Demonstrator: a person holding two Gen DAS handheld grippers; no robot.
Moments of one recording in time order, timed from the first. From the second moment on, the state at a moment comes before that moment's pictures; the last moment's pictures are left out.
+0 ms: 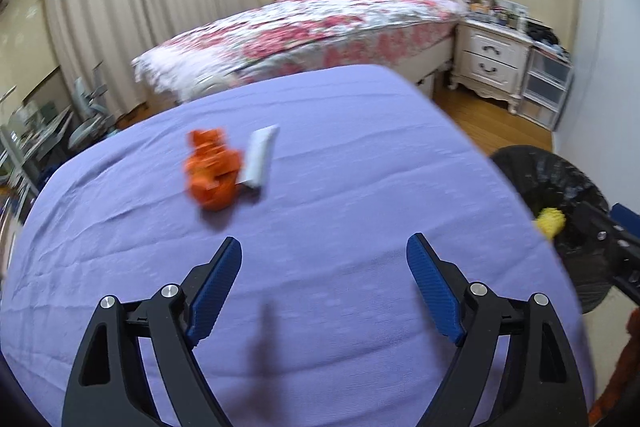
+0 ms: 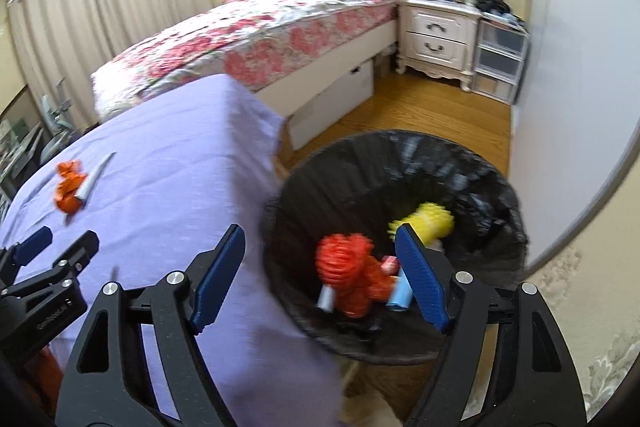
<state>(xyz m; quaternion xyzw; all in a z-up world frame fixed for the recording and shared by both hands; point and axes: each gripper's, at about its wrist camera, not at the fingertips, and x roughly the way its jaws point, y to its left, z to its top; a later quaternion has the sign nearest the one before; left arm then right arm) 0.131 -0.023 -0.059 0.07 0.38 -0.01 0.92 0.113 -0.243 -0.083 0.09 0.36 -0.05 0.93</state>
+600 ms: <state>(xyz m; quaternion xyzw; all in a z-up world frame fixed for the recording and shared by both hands) 0.128 0.136 -0.068 0.00 0.41 0.12 0.90 0.197 -0.066 -0.078 0.02 0.39 0.09 0.92</state>
